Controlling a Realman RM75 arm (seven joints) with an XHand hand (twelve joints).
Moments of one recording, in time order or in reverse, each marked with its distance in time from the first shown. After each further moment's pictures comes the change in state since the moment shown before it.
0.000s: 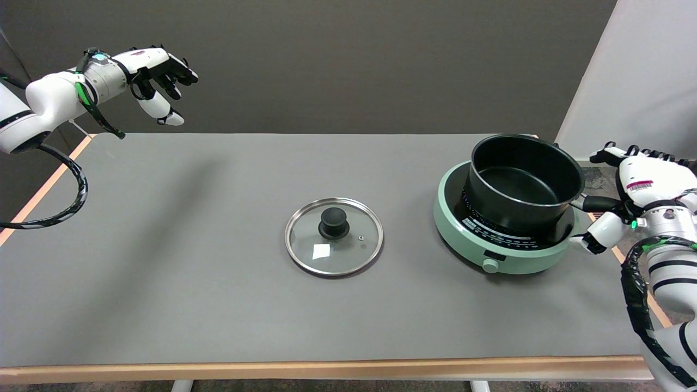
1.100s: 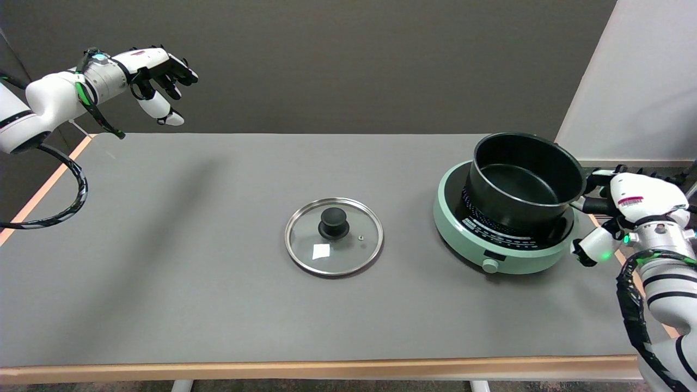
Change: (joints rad) arm -0.044 -0.025 -0.023 -0.005 0.019 -0.008 -0.004
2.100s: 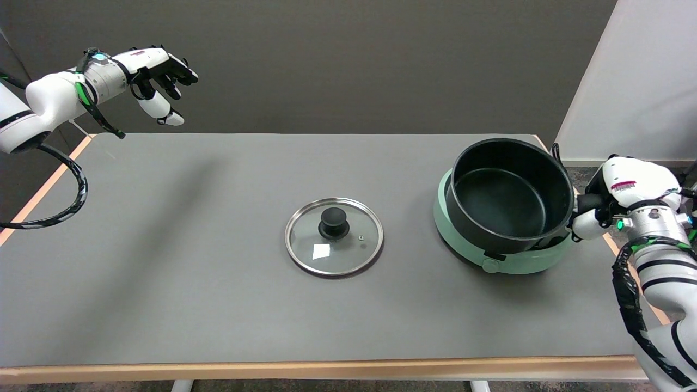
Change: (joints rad) arm 0.032 0.045 -0.030 0.002 0.013 0.006 0.009
